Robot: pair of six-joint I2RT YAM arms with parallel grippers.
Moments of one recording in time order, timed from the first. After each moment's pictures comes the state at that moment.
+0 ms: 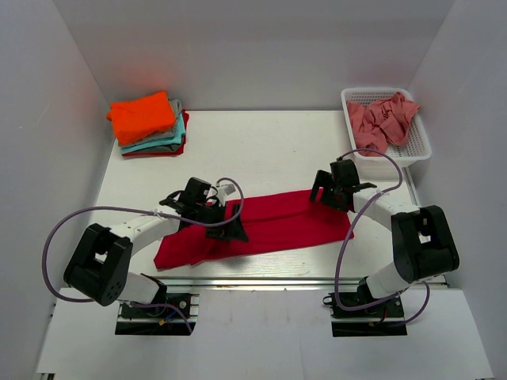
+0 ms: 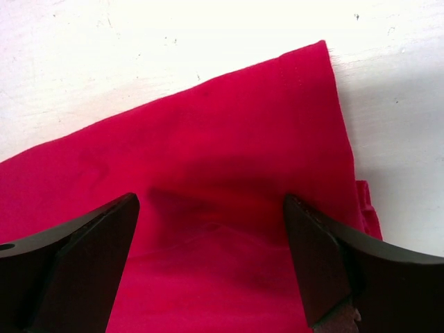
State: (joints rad) left arm -0.47 1.38 0.68 -0.28 0.64 -0.40; right arm 0.29 1.51 0.77 -0.19 0.04 0.51
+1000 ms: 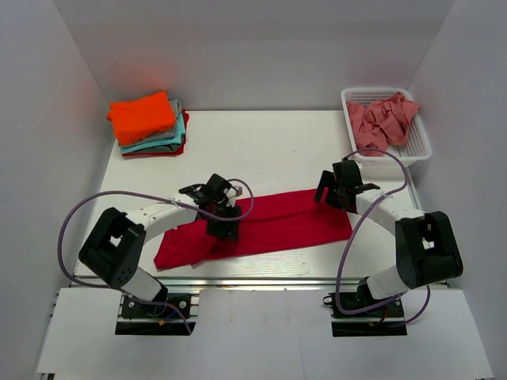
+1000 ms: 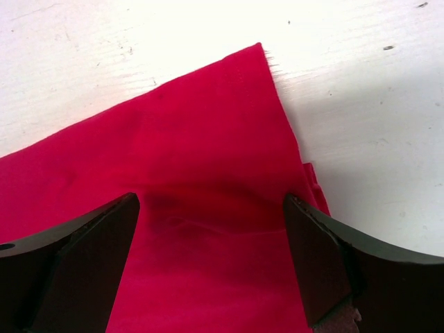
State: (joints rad) left arm -0.62 1.52 0.87 -0.55 0.25 -0.36; right arm 0.28 1.47 0.77 -0.24 0.14 0.50
